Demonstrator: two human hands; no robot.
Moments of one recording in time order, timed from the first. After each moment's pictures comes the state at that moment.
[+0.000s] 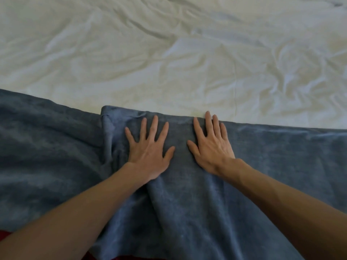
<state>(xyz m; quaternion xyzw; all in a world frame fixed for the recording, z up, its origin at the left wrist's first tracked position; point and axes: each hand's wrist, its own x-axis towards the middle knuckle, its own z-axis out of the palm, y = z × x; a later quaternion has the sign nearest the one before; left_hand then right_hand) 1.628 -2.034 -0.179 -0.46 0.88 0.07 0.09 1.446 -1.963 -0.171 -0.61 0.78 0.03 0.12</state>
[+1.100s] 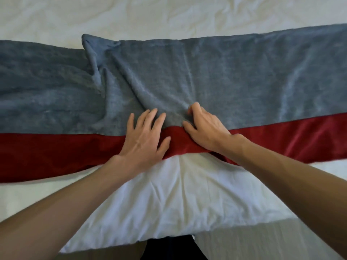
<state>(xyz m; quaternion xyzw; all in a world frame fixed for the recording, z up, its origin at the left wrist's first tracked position) 1.721 -1.802 -0.116 -0.32 0.94 0.09 0.01 1.539 -1.726 -0.122 -0.54 0.79 -0.17 0.24</state>
